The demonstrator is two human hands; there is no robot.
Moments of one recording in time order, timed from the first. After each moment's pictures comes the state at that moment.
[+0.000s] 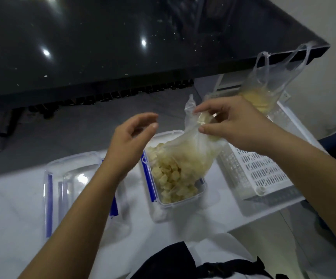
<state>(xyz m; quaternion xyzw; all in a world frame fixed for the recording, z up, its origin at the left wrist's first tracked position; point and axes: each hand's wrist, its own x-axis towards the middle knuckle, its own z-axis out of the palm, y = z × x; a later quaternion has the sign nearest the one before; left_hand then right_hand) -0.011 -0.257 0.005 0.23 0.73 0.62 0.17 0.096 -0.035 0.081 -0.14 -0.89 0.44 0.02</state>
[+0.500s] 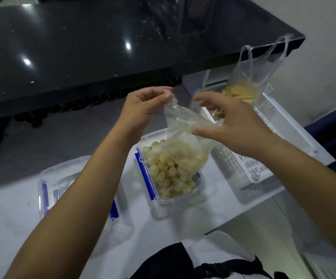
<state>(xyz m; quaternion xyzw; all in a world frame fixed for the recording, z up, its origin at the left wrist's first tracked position) -0.051 -0.199 0.023 0.26 0.61 0.70 0.25 0.122 -0.056 0.081 -0.17 -0.93 0.32 0.10</state>
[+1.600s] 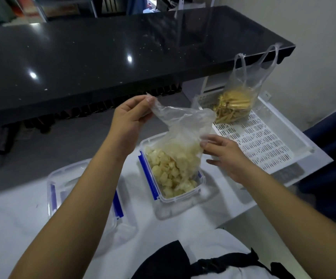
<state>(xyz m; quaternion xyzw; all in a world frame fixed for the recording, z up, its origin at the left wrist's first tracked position) -0.044 -0.230 0.017 0.22 0.55 0.77 0.24 0.143 -0.048 -0.027 -0.36 -0.63 0.69 0.07</state>
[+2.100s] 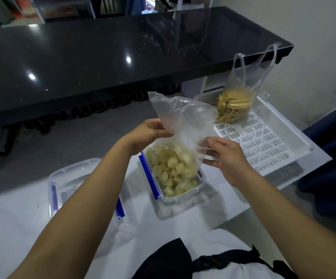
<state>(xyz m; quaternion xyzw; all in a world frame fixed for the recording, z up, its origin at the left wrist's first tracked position) -0.058 -0.212 -0.023 0.32 0.66 0.52 0.43 0.147 -0.065 -0.028 -0.35 -0.56 0.73 0.16</state>
